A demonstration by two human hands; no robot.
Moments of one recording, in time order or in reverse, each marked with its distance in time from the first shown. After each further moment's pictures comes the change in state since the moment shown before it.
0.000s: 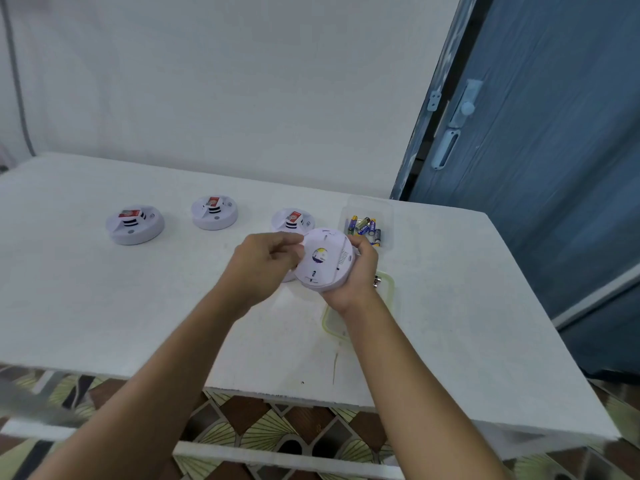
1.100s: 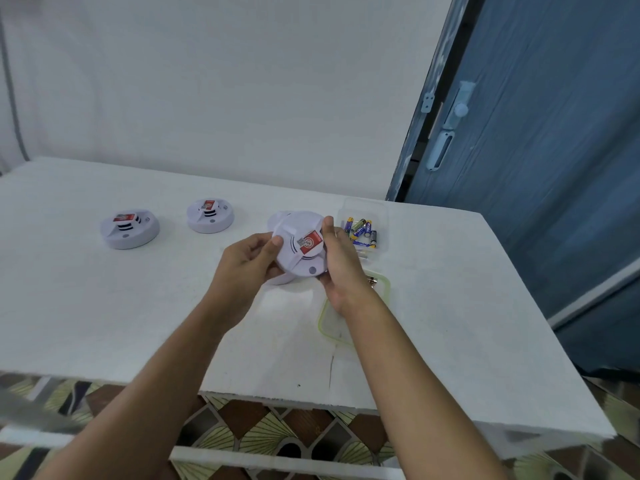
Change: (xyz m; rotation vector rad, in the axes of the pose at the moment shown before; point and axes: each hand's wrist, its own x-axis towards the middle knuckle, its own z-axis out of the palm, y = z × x) left_hand 0.001 -0.017 0.001 -0.470 -0.007 0.032; right_hand 0.001 -0.002 0.012 -0.531 0.004 -0.209
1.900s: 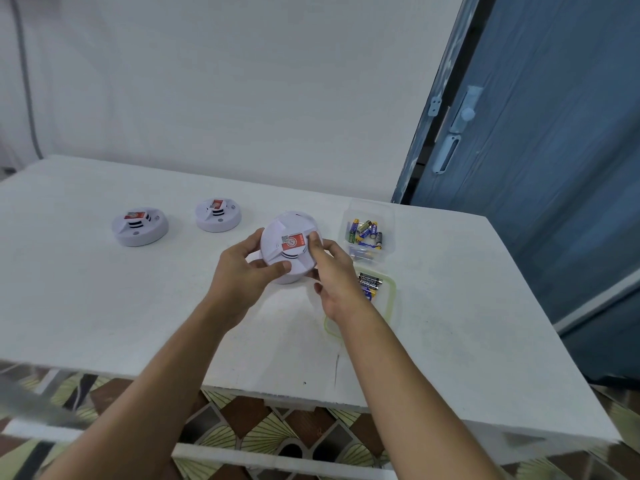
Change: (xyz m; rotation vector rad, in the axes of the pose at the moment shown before) left_hand -0.007 -0.002 -0.012 0.096 0.049 0.045; right_hand -0.015 0.011 0.015 -0.096 0.067 0.063
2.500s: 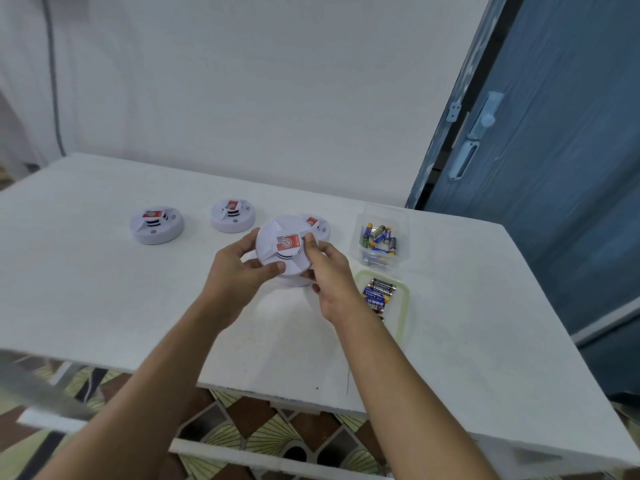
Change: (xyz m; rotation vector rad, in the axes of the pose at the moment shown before) left_hand 0.006 -0.005 -0.029 0.031 0.028 -0.038; right_hand 0.007 0.006 0.025 -0.005 -0.045 0.001
